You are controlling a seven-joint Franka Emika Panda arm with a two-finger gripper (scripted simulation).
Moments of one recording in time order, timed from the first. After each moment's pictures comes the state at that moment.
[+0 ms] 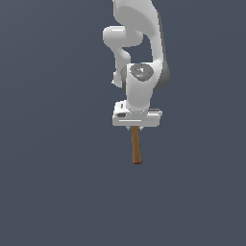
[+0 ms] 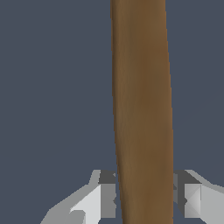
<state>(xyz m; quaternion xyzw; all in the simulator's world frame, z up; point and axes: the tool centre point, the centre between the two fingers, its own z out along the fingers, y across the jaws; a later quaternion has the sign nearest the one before) -0.041 0.054 0.133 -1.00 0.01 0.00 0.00</state>
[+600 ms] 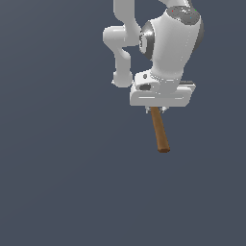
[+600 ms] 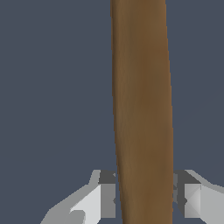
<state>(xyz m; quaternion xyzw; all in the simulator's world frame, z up) -0.032 0.123 0.260 -1.00 0.01 0.00 0.00</state>
